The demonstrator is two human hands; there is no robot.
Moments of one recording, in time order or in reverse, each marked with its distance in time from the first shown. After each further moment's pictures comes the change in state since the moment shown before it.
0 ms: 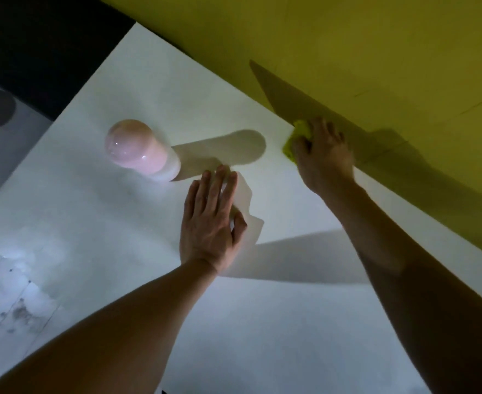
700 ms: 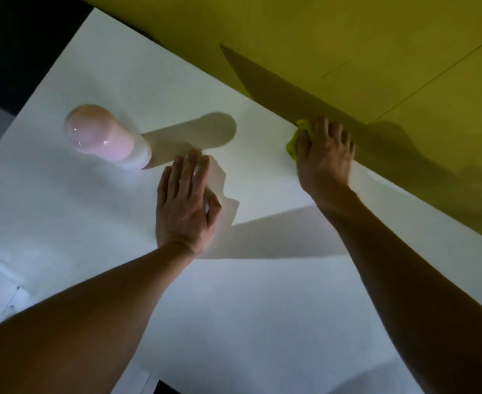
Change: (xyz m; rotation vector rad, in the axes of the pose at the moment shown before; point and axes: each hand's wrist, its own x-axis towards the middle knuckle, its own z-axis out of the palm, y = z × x) left_hand -0.001 0.001 0.004 0.009 0.031 0.012; right_hand -0.042 0.045 -0.012 -0.130 0.177 0.076
